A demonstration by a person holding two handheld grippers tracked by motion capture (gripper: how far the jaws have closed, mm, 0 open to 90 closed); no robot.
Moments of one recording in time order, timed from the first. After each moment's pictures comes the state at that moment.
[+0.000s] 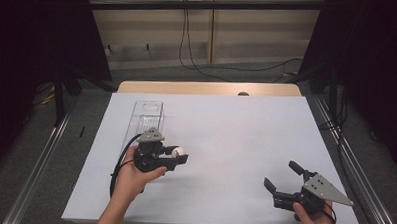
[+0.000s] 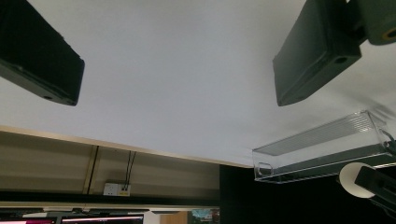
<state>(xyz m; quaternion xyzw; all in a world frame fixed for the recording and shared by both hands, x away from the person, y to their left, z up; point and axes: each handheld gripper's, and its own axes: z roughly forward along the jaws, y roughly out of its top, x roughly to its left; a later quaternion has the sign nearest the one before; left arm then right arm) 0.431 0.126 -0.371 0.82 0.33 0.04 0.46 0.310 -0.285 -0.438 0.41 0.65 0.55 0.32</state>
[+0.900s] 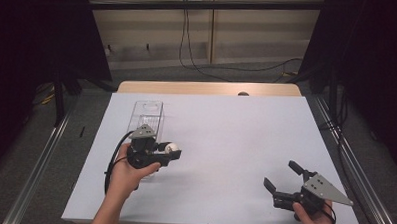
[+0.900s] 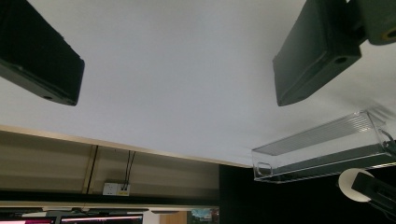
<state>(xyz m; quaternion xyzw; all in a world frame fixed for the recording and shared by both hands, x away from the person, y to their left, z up) 0.438 0.140 -0.368 0.81 0.35 0.06 0.47 0.310 -0.285 -0.438 0.41 0.65 0.55 0.32</state>
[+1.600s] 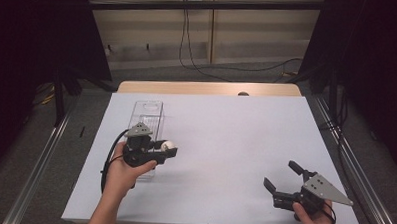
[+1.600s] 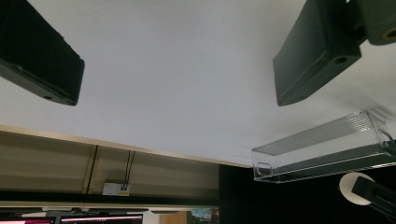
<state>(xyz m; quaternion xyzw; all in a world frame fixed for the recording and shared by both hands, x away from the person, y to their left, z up) 0.441 0.149 -0.365 0.81 0.35 0.07 0.47 0.310 -0.285 -0.438 0.41 0.65 0.55 0.32</state>
